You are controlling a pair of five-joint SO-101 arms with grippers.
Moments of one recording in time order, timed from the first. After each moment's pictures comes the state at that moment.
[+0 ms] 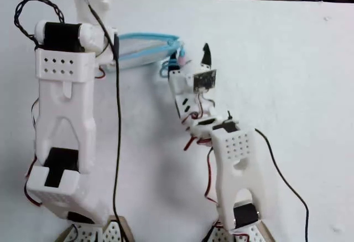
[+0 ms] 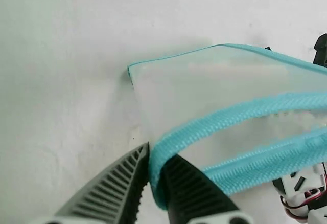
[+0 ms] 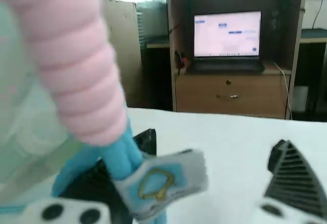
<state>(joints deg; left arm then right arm) 0.6 9.5 -39.2 101.8 10.2 -20.4 46.8 24.9 -73.0 -2.5</state>
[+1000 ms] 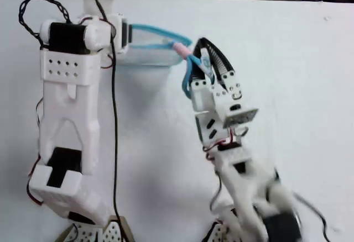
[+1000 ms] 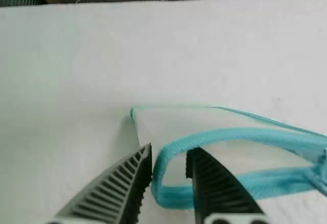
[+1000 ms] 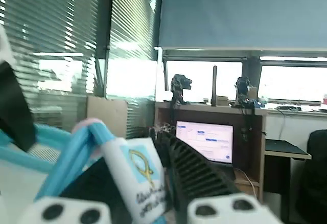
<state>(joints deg) 3.7 9.5 -44.3 91.8 10.1 -18.9 -27.8 72.4 -65.2 3.2</state>
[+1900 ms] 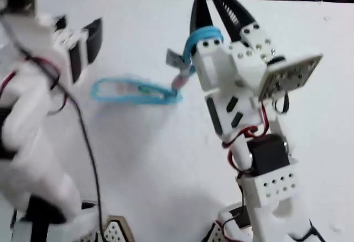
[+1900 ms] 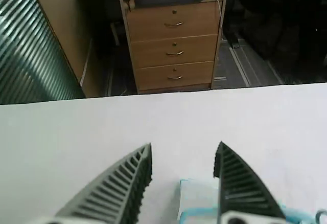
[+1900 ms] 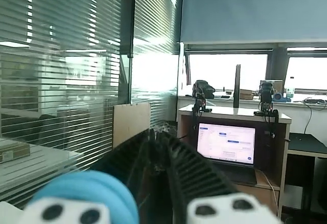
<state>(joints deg) -2.2 -16.0 -50.7 102.5 3.4 -22.2 -47.4 21.5 12.3 2.0</state>
